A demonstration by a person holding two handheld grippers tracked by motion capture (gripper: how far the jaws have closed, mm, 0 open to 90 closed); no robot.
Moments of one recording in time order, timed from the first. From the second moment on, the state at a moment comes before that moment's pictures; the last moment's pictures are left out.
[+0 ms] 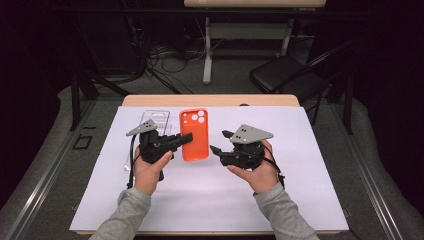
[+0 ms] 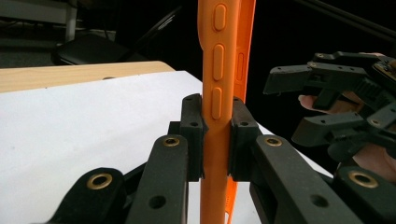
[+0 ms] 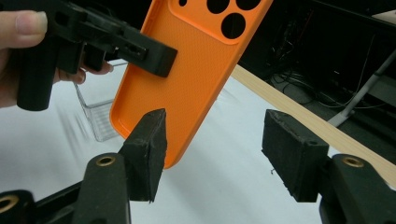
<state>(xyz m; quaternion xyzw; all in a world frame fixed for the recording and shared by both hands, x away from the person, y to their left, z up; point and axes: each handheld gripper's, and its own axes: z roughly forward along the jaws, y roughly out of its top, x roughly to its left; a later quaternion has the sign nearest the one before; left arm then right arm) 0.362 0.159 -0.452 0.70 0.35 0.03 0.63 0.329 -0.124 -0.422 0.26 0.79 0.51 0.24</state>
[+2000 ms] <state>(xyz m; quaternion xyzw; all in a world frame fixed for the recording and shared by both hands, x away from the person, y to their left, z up) 0.337 0.136 -0.469 0.71 0.30 -0.05 0.64 0.328 -0.144 -0.438 0.32 0.73 0.60 0.06</state>
